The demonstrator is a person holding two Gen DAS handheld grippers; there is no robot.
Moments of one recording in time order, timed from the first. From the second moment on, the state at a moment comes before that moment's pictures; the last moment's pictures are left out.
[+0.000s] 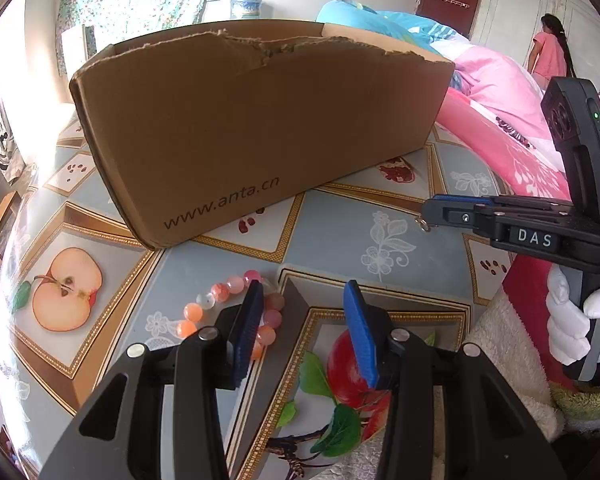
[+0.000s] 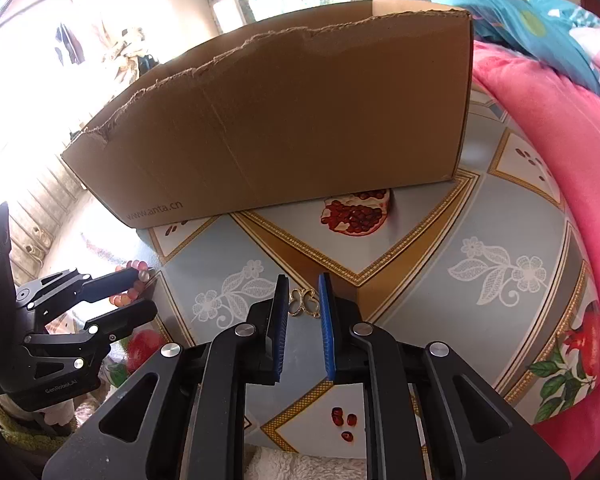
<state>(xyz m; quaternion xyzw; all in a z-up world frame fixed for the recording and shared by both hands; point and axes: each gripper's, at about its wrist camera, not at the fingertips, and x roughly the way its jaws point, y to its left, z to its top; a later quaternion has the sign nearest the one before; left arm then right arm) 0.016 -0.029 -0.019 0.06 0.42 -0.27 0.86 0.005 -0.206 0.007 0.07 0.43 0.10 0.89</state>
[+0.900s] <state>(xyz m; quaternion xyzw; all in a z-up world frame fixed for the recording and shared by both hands) 0.016 -0.025 -0.019 0.06 0.43 -0.26 0.86 -0.005 -0.182 0.004 0.08 0.46 0.14 0.87</state>
